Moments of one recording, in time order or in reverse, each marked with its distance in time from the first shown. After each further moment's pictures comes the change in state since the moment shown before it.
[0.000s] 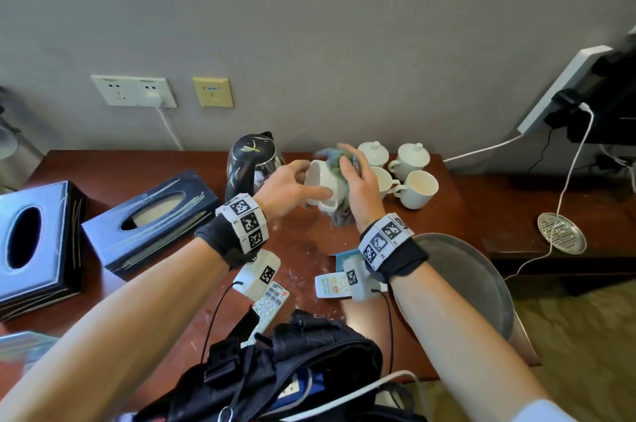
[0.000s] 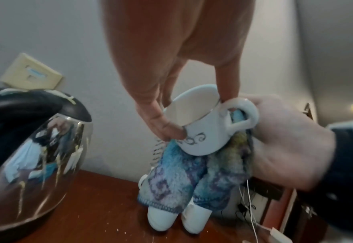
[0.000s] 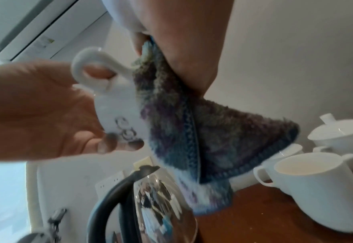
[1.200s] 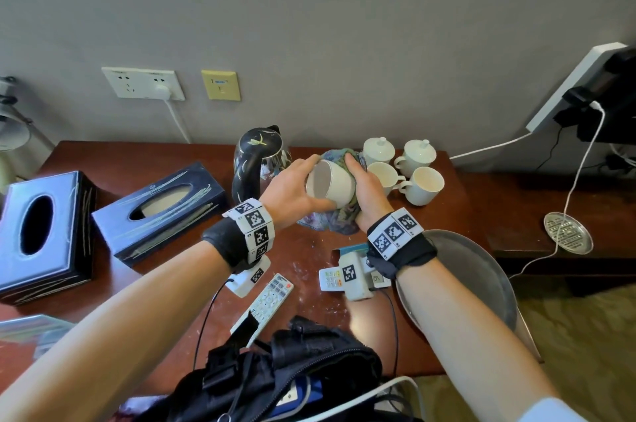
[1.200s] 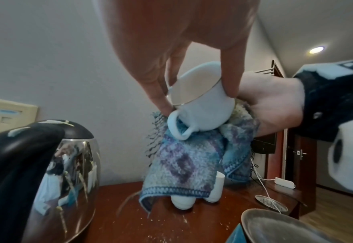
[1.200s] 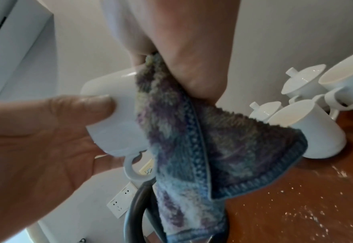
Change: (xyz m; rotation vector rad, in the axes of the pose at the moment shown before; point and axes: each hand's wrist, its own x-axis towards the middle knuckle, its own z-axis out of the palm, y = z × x) left_hand -0.025 0.001 0.006 0.466 0.090 0.210; right_hand -0.004 -0.004 0.004 0.145 0.060 0.407
